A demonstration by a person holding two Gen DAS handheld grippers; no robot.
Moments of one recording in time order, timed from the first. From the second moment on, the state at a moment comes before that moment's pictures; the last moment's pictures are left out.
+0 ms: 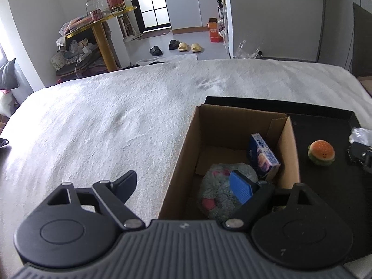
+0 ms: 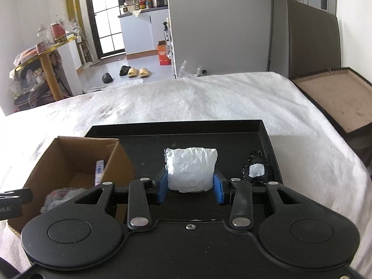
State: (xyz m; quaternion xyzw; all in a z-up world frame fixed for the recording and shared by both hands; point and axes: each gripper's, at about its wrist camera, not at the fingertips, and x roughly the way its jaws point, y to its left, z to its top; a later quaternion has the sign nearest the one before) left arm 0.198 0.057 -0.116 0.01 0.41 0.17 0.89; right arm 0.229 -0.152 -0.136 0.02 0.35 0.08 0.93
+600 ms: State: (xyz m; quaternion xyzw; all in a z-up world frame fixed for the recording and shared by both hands) left arm 0.187 0.075 -0.114 -0.03 0.40 0.15 0.90; right arm 0.210 -0.102 -0.105 0.02 0.32 0.17 0.93
